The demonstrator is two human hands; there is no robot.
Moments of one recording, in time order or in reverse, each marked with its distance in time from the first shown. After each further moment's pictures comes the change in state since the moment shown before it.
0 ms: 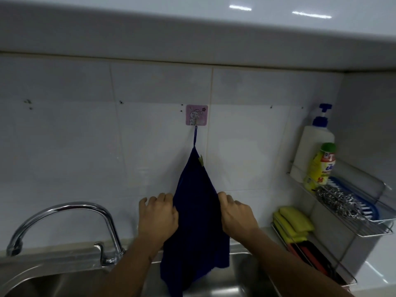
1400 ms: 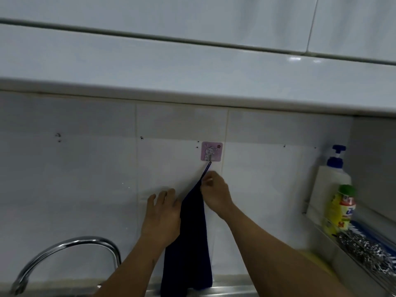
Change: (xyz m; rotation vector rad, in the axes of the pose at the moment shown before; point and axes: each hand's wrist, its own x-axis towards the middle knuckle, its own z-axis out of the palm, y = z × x) left_hand 0.073 -0.030 -0.035 0.075 0.138 0.165; right_hand 0.151 -0.068 -0.081 0.983 0.077 0.400
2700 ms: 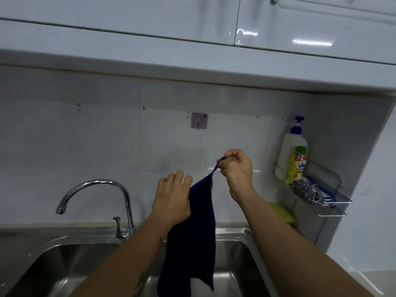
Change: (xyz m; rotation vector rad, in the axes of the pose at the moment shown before) left_hand -0.096 0.083 -0.102 -0.094 0.001 0.032; right_hand -0.154 -0.030 -0.091 0.568 0.240 0.087
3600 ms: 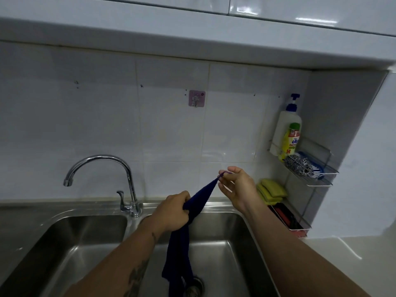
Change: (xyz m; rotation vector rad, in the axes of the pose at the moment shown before) left_hand -0.077 0.018 0.006 -0.667 -0.631 -0.262; right_hand -0.060 0.052 -0.059 0.261 0.005 0.462
